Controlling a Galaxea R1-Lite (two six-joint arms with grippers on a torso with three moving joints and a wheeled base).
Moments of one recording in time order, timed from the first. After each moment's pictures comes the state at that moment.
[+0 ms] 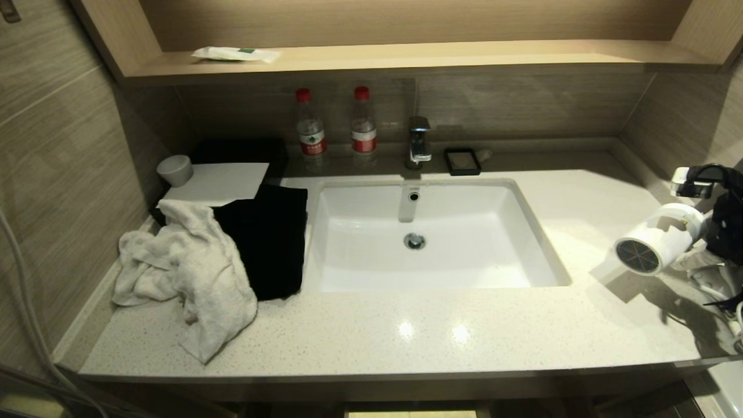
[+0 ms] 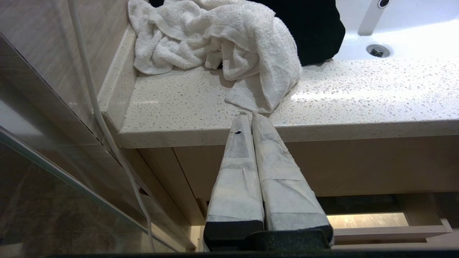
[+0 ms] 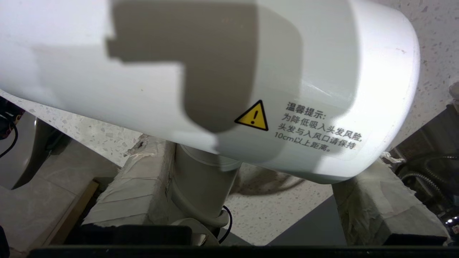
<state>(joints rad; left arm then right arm) 0.00 0.00 0.00 0.00 0.00 0.00 -0.43 1.89 -1.64 0.83 0.30 -1.17</state>
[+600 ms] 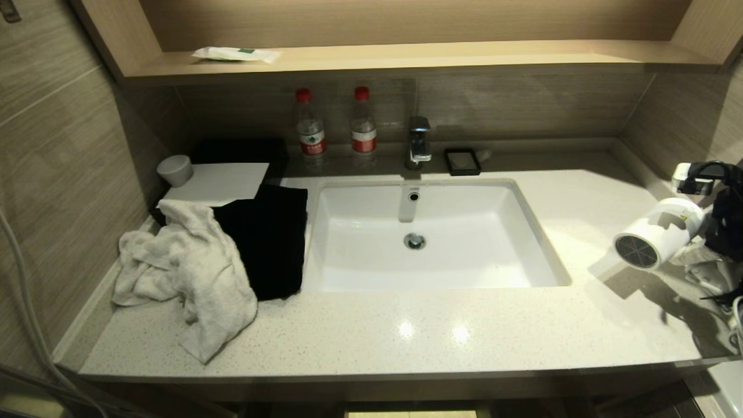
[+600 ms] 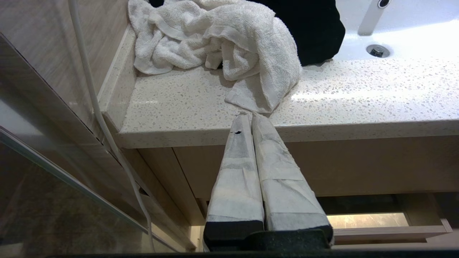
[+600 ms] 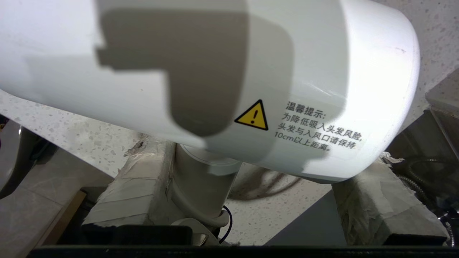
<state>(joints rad) 0.00 0.00 0.00 0.00 0.00 0.00 -0.43 1.88 -1.61 0.76 0.31 -1.17</state>
